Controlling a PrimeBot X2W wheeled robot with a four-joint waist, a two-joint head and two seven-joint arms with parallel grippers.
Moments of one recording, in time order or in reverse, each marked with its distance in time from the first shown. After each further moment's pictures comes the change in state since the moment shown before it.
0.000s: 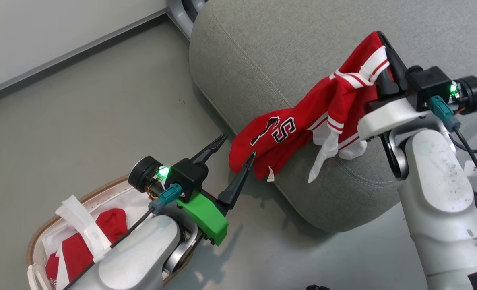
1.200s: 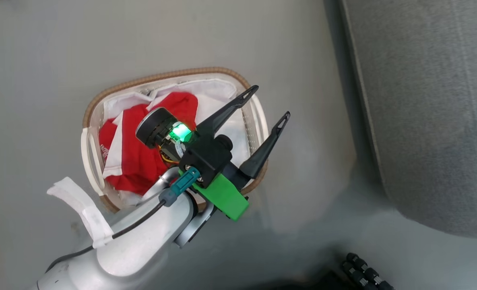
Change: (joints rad) left arm -0.146 0.021 -0.027 -0.216 0.109 0.051 0.043; right arm -0.631 -0.491 -0.324 0.457 -0.072 0.000 0.164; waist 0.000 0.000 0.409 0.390
